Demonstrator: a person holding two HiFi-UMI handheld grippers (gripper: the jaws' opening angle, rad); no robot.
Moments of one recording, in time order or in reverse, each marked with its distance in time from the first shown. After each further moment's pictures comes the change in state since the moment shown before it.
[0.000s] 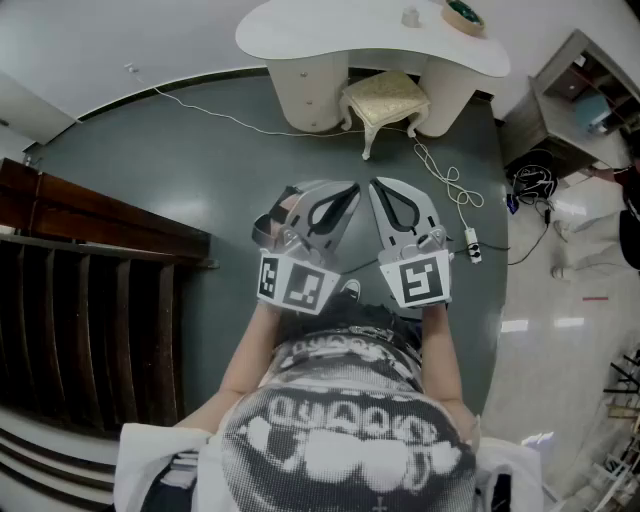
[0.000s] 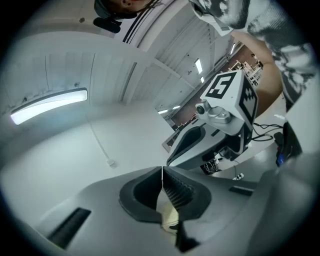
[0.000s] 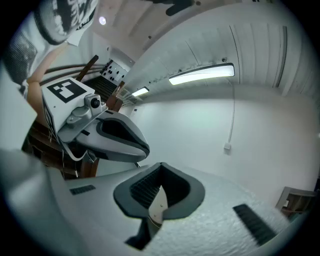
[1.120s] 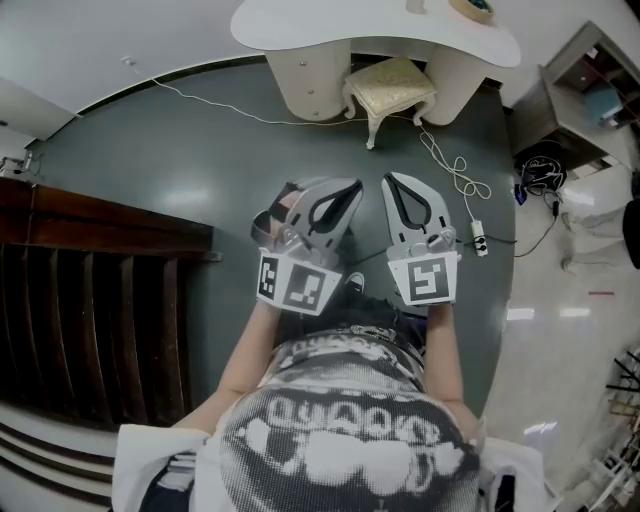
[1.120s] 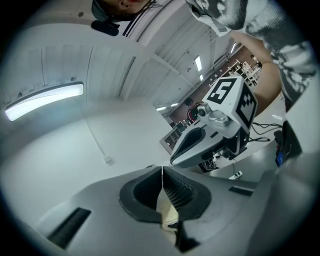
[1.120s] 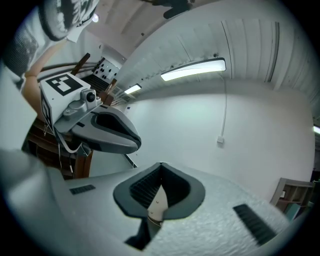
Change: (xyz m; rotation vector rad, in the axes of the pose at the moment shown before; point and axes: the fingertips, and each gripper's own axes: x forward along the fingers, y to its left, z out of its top) left arm 0.039 0.009 -0.025 -0.006 0.029 -0.040; right arm 0.024 -0.040 -0.038 0.051 0.026 -0.067
